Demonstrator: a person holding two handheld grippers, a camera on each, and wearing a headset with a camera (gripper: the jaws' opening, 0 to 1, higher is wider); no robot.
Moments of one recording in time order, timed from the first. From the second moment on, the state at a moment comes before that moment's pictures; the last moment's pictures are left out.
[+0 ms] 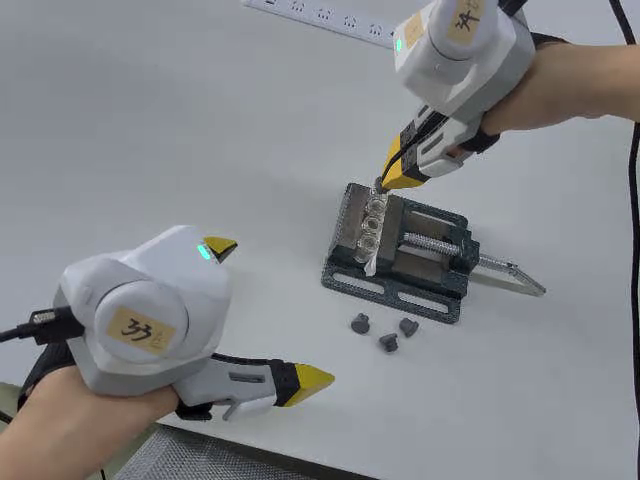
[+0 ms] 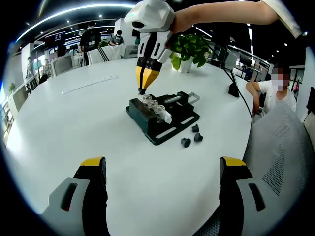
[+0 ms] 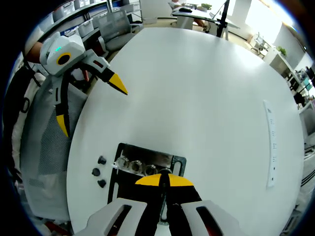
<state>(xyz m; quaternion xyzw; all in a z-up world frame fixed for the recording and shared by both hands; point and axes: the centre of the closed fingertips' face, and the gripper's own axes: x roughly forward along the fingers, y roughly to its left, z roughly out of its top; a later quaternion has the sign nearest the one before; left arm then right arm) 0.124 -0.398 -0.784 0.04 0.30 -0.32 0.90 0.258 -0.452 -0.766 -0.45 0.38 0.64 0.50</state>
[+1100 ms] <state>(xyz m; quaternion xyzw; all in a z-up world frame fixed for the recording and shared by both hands) 0.129 -0.395 -0.782 0.03 0.30 -0.32 0.90 0.257 -0.453 -0.769 -0.43 0.40 0.62 0.52</state>
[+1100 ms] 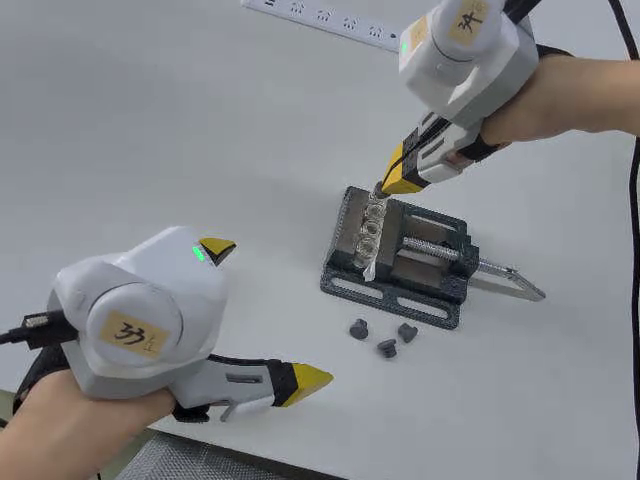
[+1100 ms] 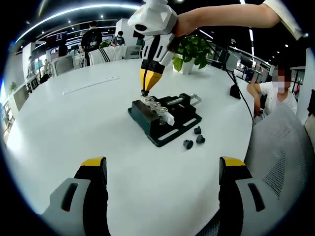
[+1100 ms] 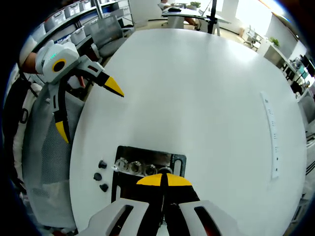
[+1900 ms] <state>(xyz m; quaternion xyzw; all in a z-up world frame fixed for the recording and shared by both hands) 0.129 -0.393 -0.784 0.03 0.30 -0.31 0.90 0.257 -0.452 -0.769 -0.48 0.44 0.59 0.48</state>
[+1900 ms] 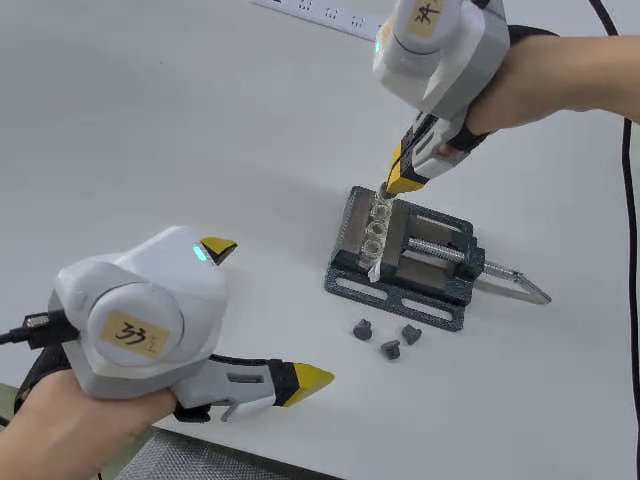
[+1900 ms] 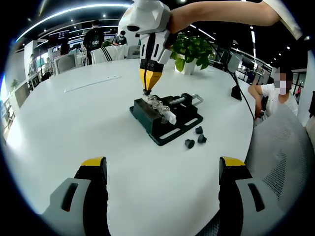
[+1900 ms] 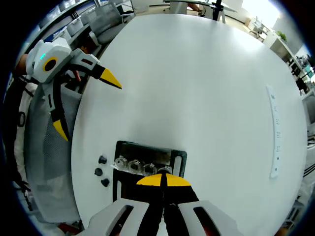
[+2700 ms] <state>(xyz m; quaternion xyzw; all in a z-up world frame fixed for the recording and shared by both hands) 0.128 -0.393 -0.786 0.02 0.30 -0.31 0.90 0.259 -0.457 -0.769 -0.42 0.45 0.59 0.52</state>
